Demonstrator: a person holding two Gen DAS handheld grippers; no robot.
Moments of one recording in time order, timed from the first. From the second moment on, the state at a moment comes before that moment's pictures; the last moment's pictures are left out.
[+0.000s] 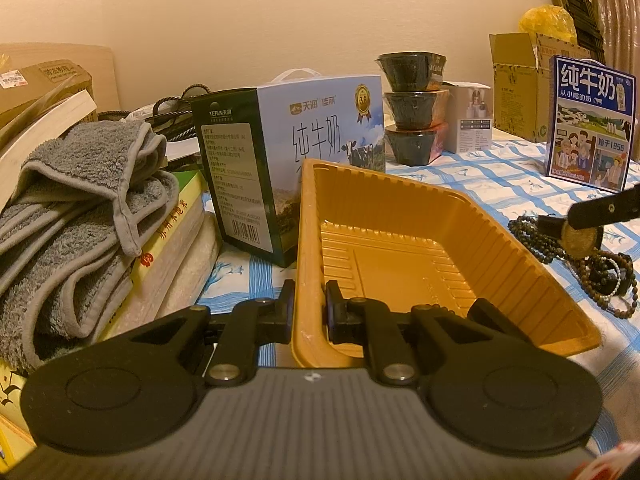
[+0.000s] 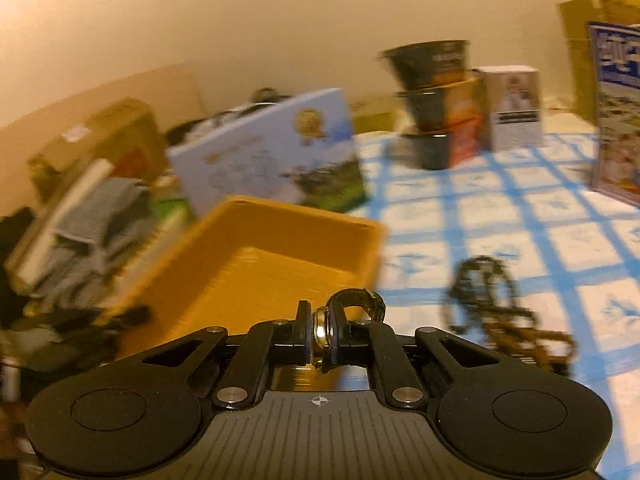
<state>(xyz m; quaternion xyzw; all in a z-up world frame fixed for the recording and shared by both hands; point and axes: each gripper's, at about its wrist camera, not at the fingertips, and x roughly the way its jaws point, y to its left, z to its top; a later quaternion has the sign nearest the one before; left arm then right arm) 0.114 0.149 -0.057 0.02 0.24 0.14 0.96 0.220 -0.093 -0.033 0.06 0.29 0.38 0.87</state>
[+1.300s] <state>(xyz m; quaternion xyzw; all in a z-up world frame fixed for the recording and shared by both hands) 0.109 0.147 -0.060 0.01 0.24 0.14 0.96 0.197 -0.157 -0.074 0.06 0.35 0.25 0.90</state>
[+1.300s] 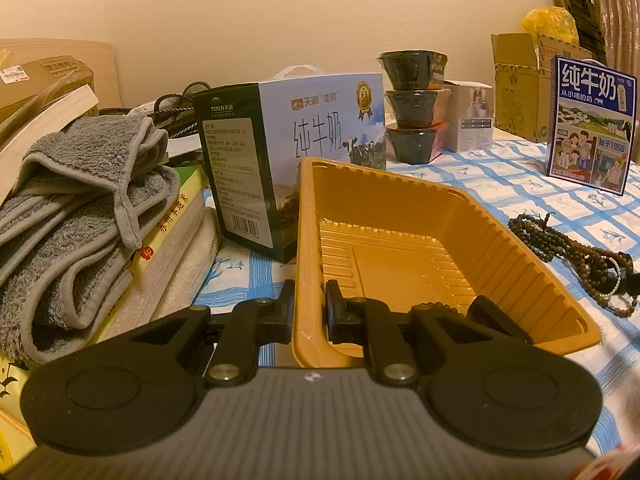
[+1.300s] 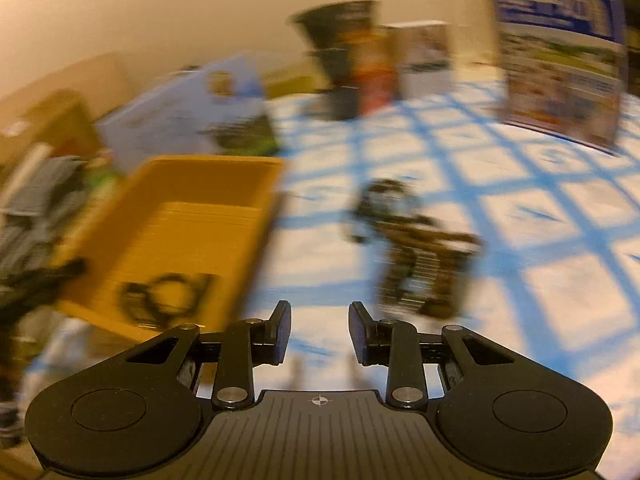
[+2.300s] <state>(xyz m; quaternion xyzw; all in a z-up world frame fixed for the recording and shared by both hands) 0.111 0.149 -0.058 0.02 0.24 0.14 0.96 0.226 -0.196 -0.070 0.09 0.35 0.21 0.91</state>
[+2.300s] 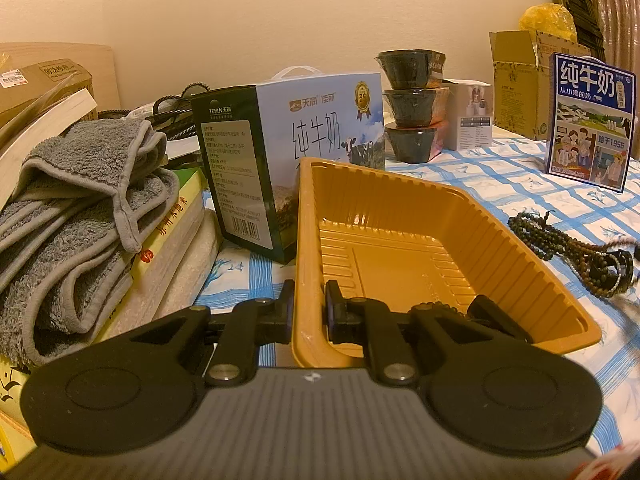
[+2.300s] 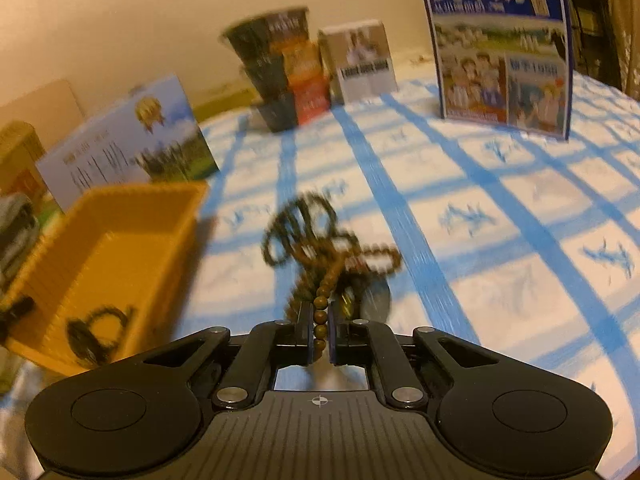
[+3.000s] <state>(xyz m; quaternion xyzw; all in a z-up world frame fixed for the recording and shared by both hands) 0.111 0.148 -0.057 0.02 0.24 0.14 0.96 0.240 -0.219 0.091 0.08 0.19 0.25 0.95</state>
